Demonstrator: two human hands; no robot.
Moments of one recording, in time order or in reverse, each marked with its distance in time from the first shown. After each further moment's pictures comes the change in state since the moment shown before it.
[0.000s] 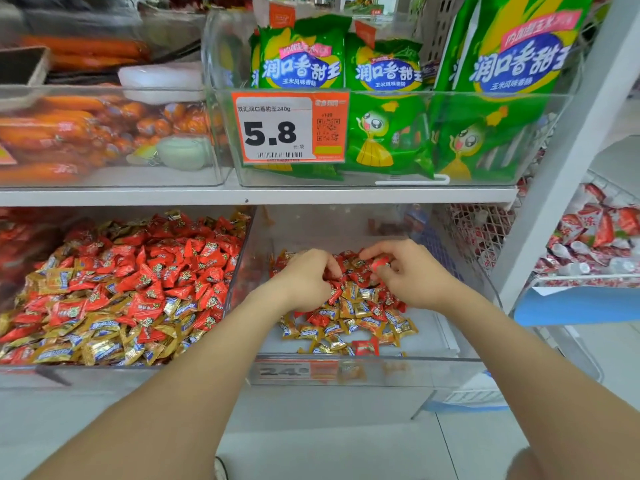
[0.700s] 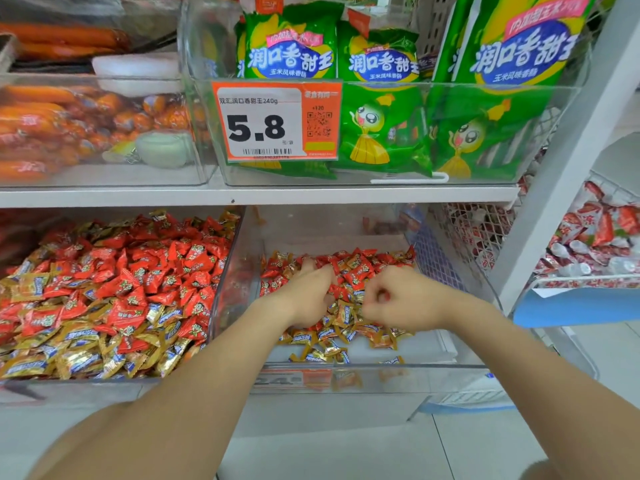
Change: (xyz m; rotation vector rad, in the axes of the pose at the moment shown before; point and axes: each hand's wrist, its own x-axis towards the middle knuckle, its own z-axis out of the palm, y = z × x) left_hand 0.019 -0.017 0.034 0.164 -0.135 0.017; right_hand -0.021 -0.024 -0.002 -0.196 -0.375 0.078
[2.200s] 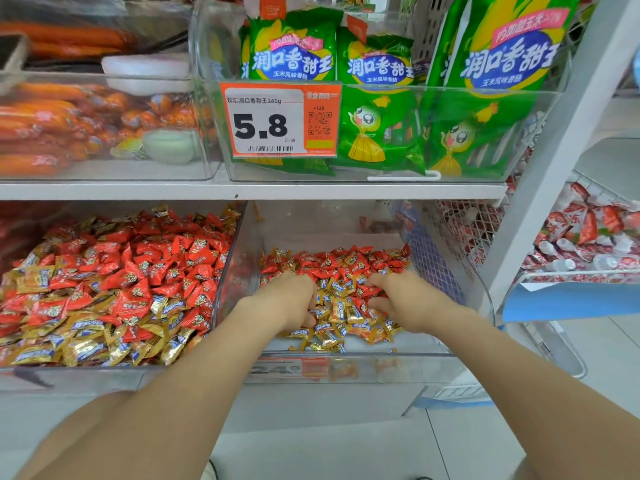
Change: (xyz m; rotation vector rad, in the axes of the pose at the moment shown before) left_hand -0.037 0.002 -0.018 0.129 -0.090 -0.118; right_hand 0.010 0.032 0.023 -0.214 0.083 0.131
